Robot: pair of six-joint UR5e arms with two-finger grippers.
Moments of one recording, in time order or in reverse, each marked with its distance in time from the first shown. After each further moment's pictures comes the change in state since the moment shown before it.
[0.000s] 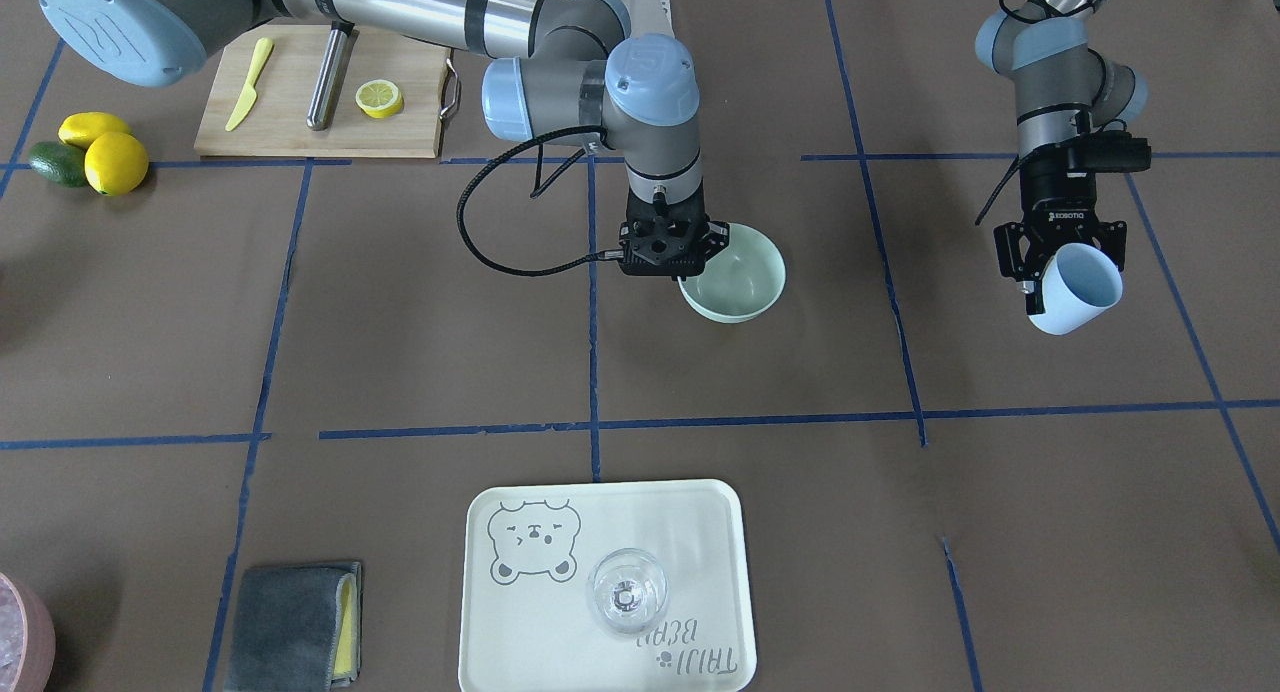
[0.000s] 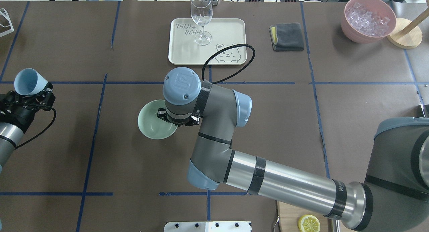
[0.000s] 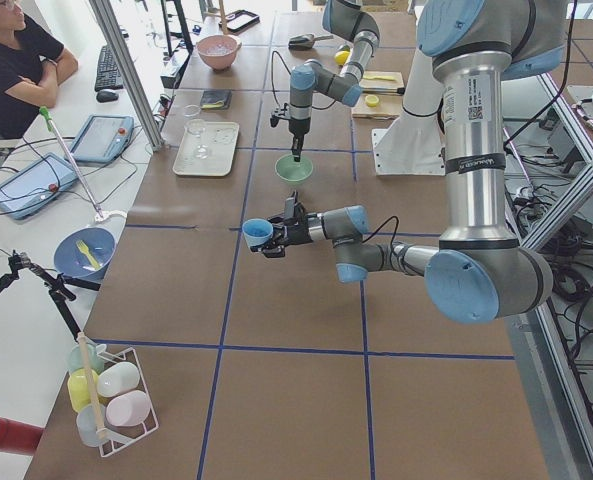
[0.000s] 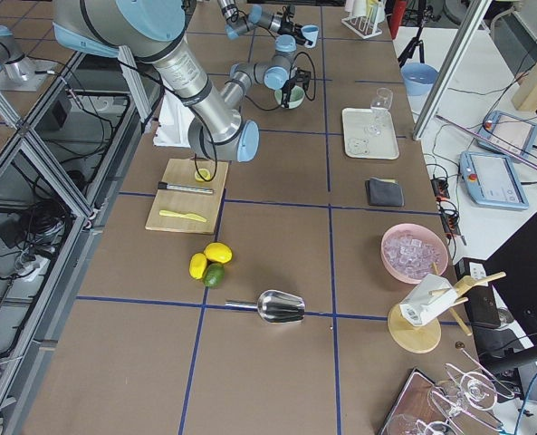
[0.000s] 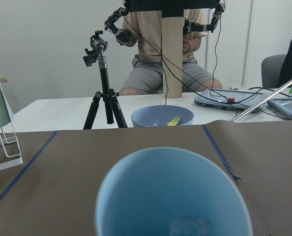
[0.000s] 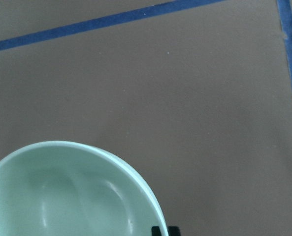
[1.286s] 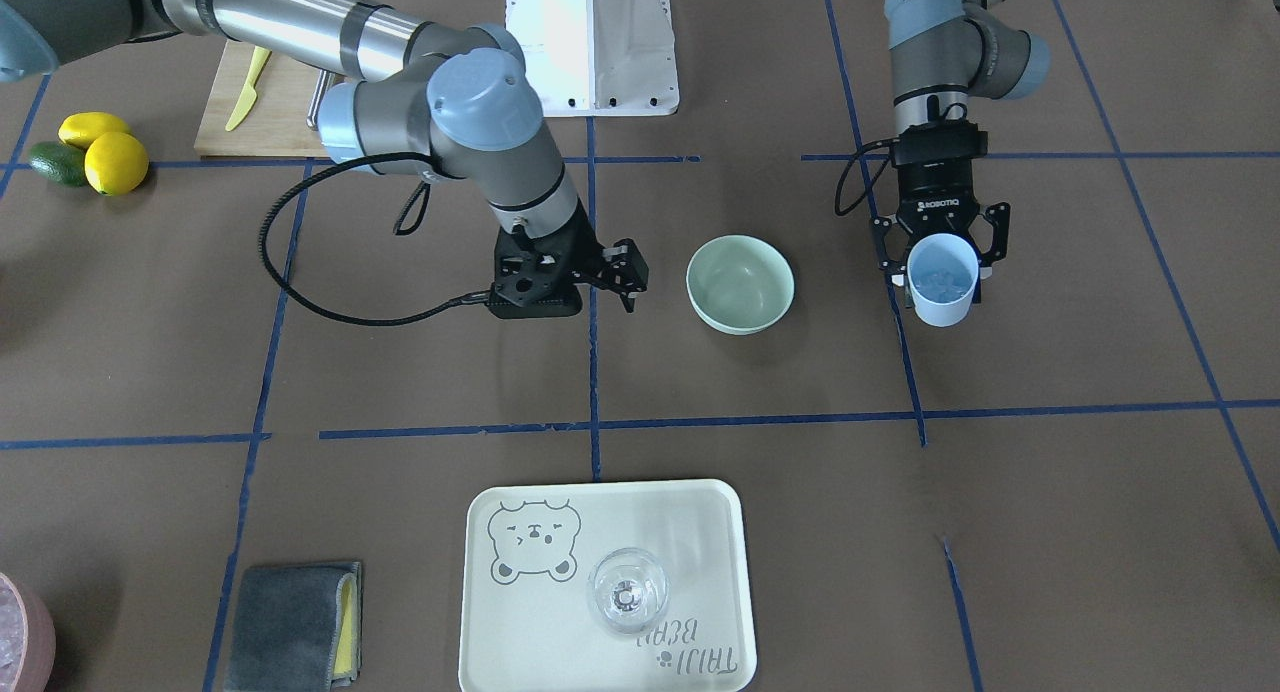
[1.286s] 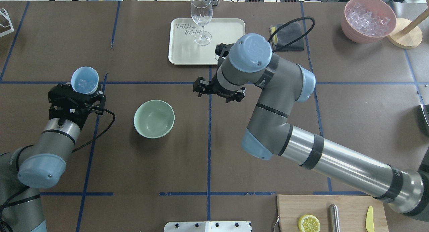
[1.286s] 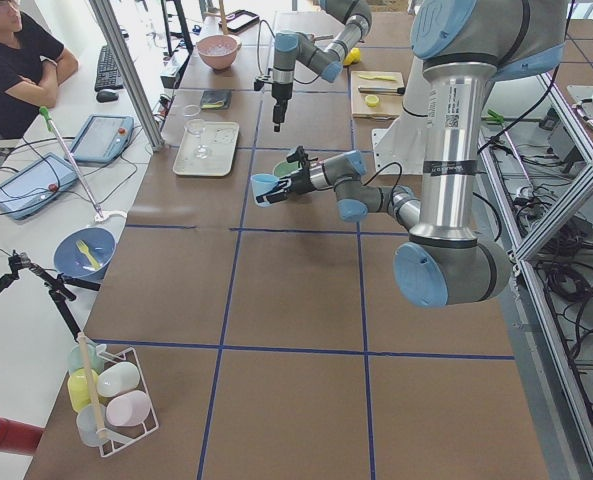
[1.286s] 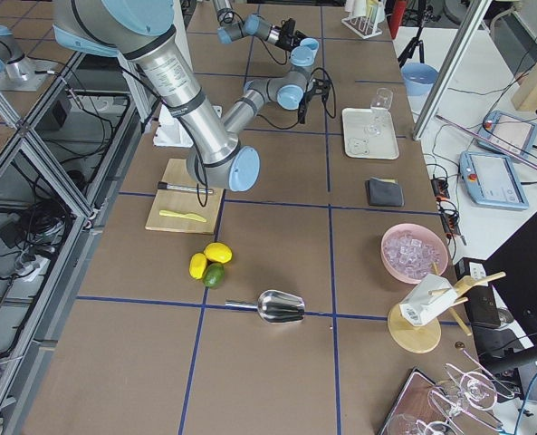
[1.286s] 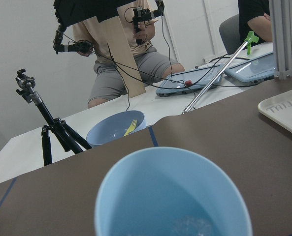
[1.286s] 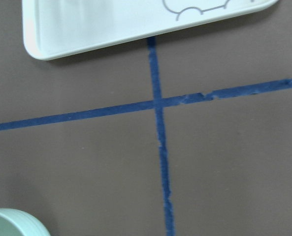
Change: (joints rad) left arm 0.136 -0.193 -0.224 0.635 0.117 0.246; right arm 0.185 -0.279 0.261 0.075 0.146 -0.104
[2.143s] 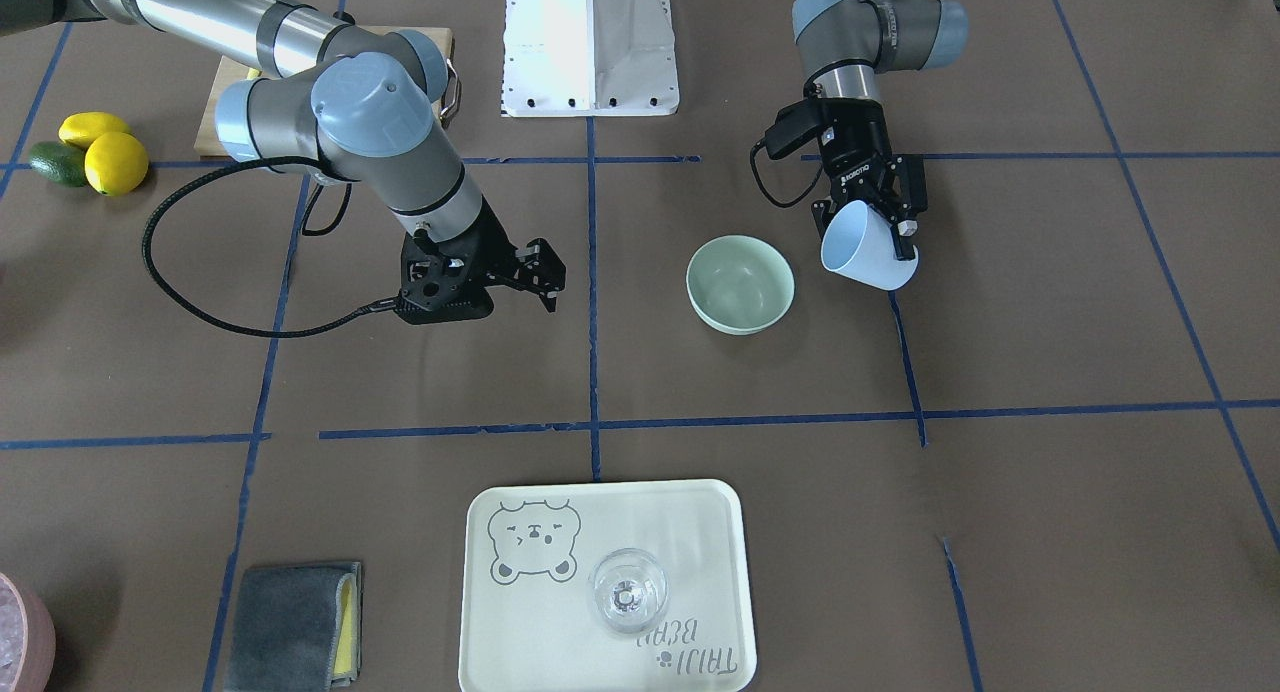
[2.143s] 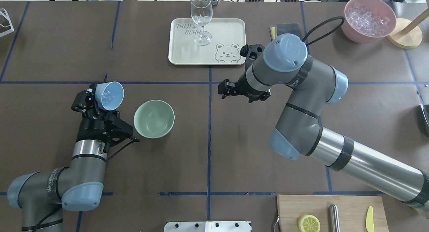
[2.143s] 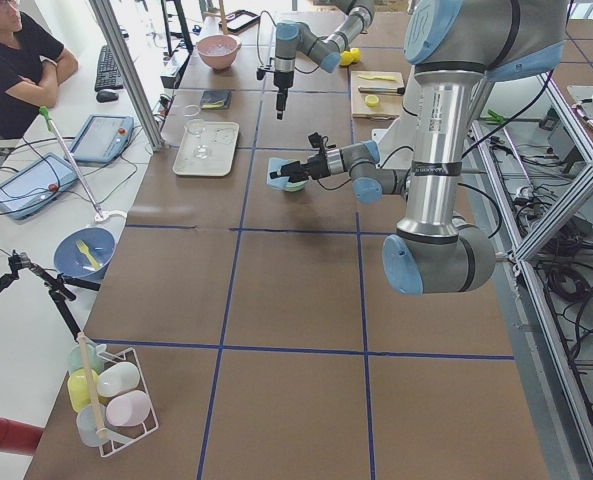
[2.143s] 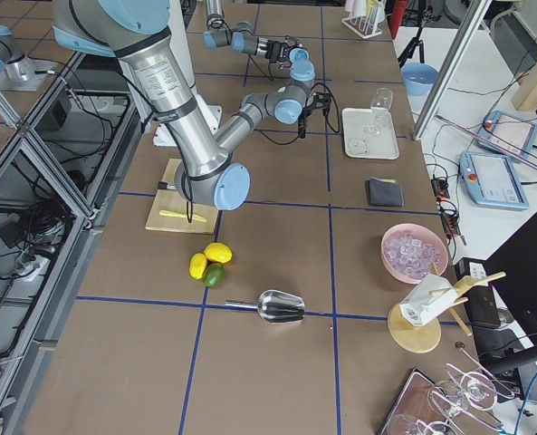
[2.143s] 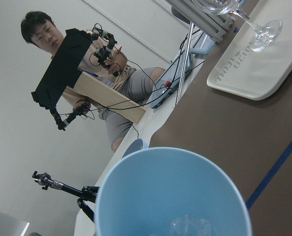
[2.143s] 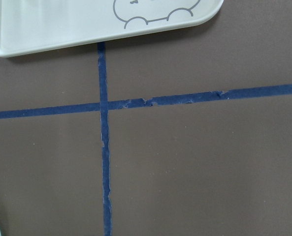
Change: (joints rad) left arm 0.125 -0.080 -0.009 0.262 0.312 0.547; right arm 0.032 -0.100 0.069 0.007 0.028 -0.077
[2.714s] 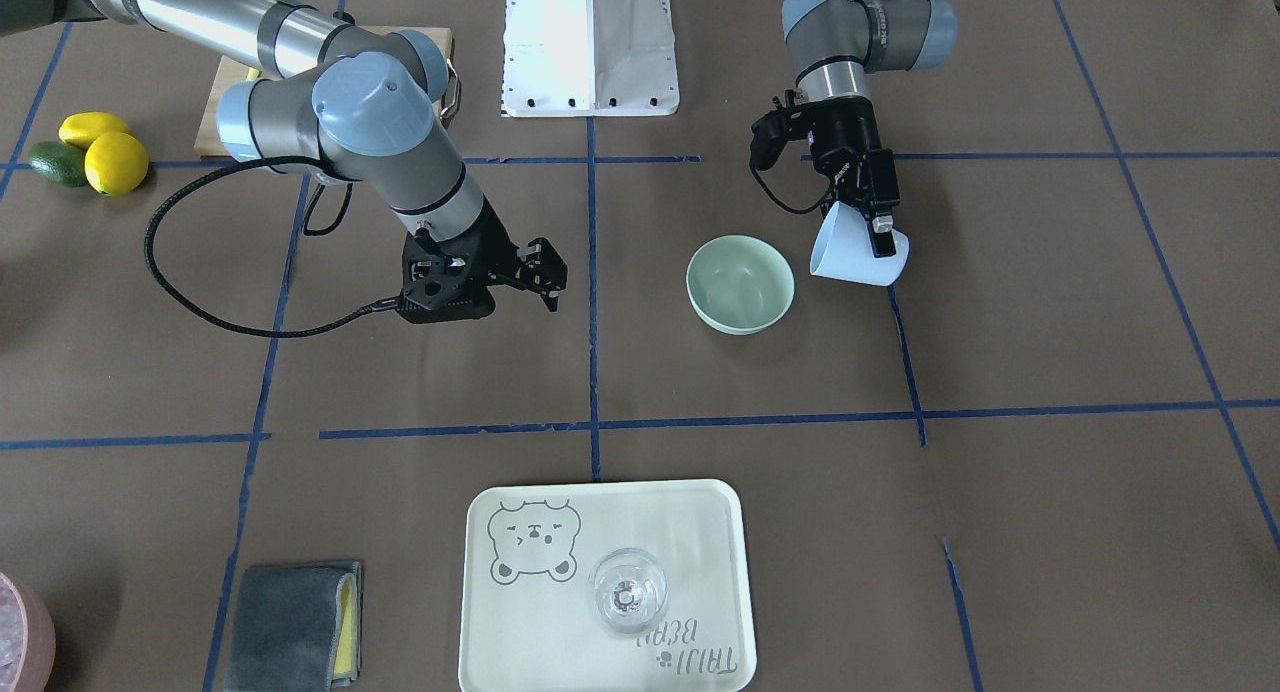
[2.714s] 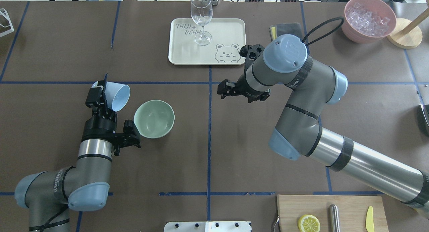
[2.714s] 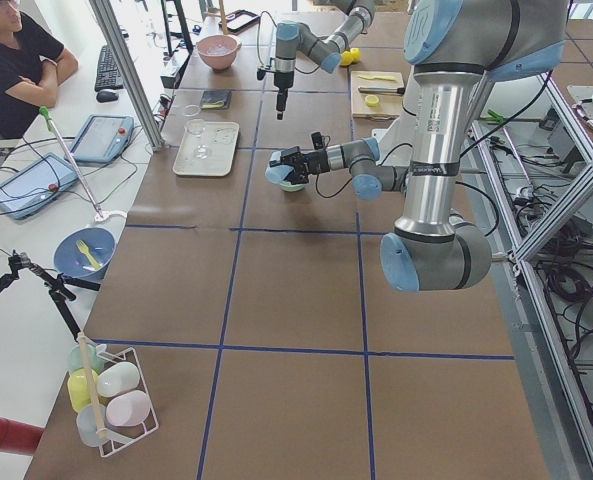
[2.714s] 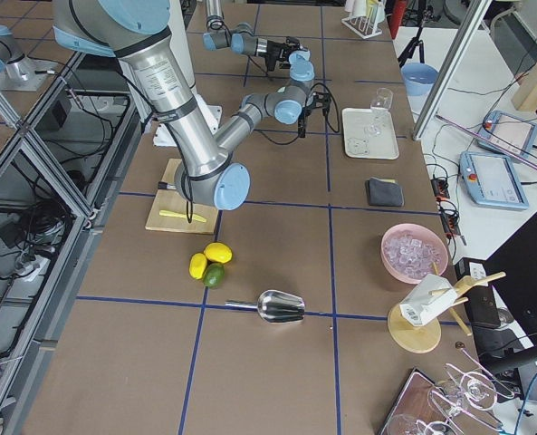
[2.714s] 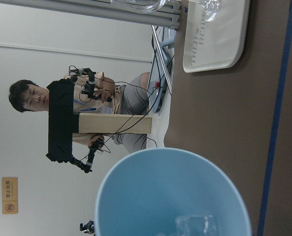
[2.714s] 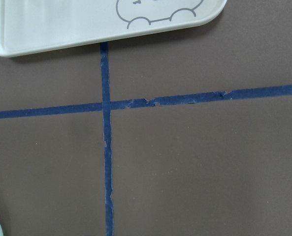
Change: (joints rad) left arm 0.002 -0.040 0.006 0.002 0.019 0.432; right arm -0.001 0.000 0.000 0.008 -0.003 0.000
